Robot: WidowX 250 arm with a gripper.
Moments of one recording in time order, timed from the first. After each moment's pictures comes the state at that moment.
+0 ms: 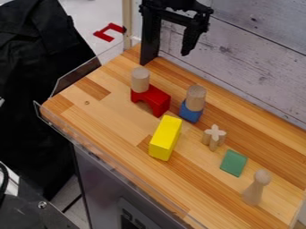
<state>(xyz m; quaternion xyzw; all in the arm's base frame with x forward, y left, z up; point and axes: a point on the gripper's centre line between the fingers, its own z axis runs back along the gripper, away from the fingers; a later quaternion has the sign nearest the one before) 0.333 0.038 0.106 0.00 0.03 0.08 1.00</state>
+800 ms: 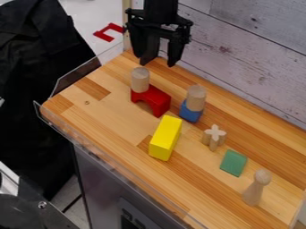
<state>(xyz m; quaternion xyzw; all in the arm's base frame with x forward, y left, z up) 0.329 0.061 0.078 -0.04 0.02 0.08 1.00</state>
